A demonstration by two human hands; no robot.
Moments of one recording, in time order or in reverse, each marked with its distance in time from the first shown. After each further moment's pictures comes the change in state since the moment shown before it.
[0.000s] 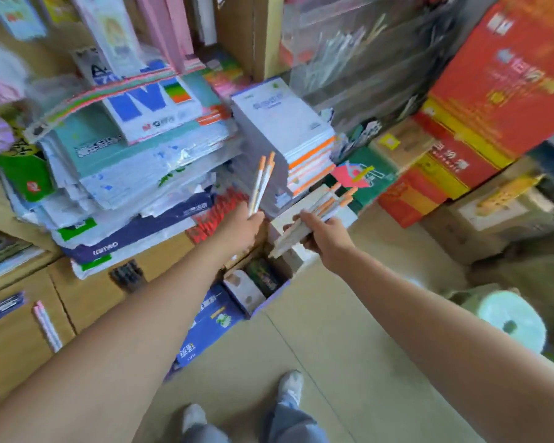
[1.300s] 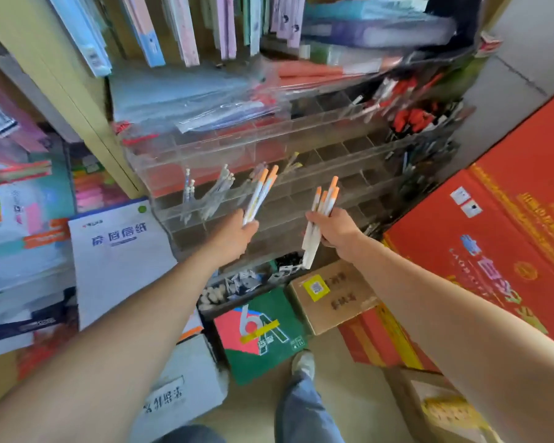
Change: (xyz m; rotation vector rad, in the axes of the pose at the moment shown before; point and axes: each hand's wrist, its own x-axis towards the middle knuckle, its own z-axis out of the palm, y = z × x) left_hand 0.438 0.354 0.172 -0.060 0.134 -0.022; right_hand 0.472 -0.369 -0.283 -0.461 -0.159 -0.071
